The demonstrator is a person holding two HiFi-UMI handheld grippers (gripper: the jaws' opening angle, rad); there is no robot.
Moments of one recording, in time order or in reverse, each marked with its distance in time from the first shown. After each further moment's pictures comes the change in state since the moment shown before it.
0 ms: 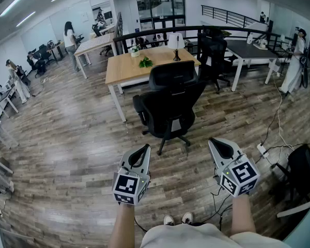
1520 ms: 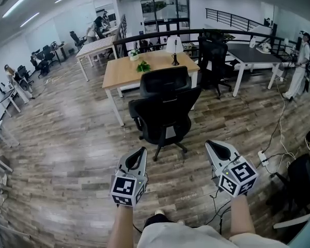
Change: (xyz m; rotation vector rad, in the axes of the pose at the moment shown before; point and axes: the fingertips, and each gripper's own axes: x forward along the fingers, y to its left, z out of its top) left arm 0.075 -0.026 -0.006 -0.018 0.027 0.077; right arm 0.015 -0.087 -0.023 0.083 -0.031 0.077
